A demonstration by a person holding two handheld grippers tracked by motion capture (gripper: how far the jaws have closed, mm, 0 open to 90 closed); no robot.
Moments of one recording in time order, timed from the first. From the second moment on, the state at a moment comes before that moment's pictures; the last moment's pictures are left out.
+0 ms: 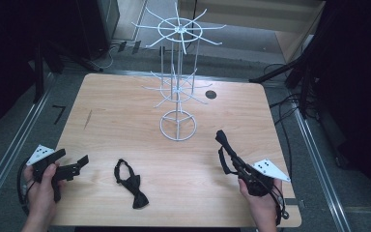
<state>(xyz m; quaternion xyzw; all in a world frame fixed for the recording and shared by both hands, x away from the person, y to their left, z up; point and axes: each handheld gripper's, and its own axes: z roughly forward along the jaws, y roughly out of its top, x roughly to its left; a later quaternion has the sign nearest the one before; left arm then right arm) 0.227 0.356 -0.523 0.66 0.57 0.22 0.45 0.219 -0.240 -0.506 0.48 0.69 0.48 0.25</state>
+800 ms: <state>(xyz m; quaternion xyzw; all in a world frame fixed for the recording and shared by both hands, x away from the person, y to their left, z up) 0.227 0.355 -0.523 0.66 0.56 0.22 0.45 0.225 -0.232 -0.479 0.47 0.67 0.51 0.26</state>
